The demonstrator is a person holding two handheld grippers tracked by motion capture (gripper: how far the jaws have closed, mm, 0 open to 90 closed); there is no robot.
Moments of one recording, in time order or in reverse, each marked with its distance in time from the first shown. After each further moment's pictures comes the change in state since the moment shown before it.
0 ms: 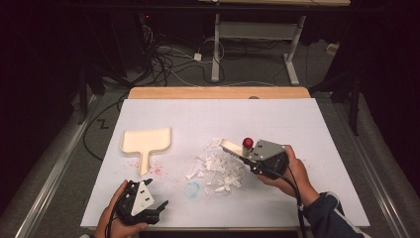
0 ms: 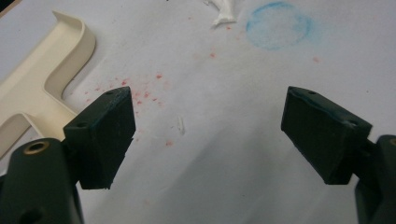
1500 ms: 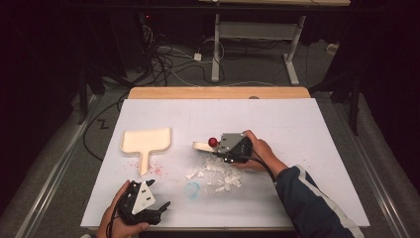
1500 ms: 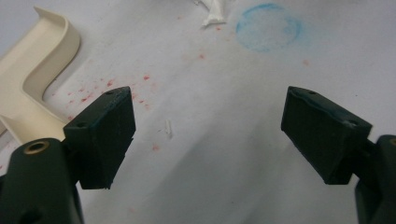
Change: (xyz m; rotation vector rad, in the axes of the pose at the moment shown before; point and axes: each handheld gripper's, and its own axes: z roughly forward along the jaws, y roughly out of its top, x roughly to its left) left arm -0.002 0.001 0.006 -0.004 -0.044 -0.017; right arm -0.004 0.021 0.100 -0.052 0.232 -0.274
